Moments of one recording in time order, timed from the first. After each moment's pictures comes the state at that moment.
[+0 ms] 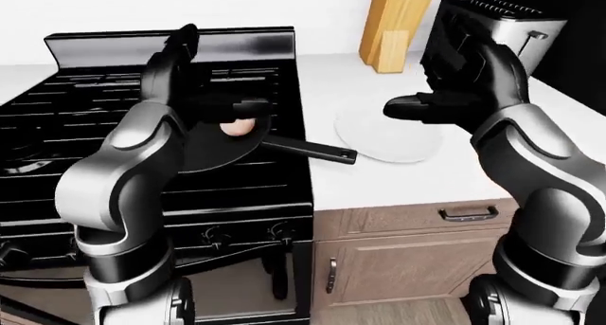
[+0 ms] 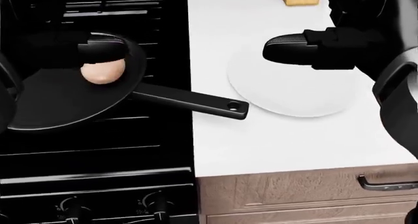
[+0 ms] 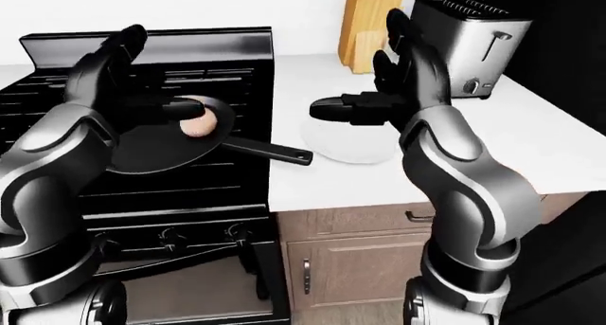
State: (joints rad) left arm -0.81 0.31 0.21 -0.35 -0.40 1.12 0.18; right arm -0.75 -0.36 -0.25 -0.48 0.59 1.10 -0.29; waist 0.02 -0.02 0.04
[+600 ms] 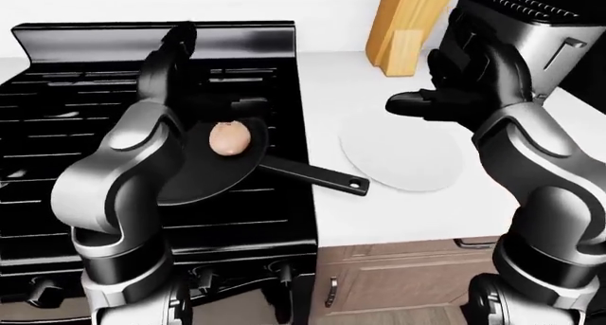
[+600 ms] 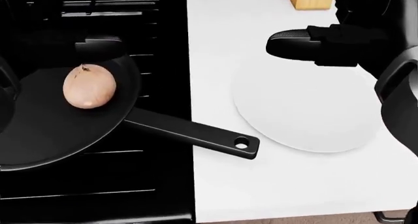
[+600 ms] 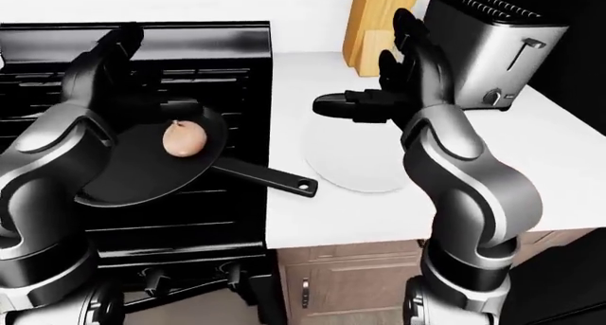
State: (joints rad) left arm -0.81 0.32 0.21 -0.35 -0.43 1.10 0.21; right arm -0.75 -0.36 -0.25 -0.48 0.59 1.09 -0.32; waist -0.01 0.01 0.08
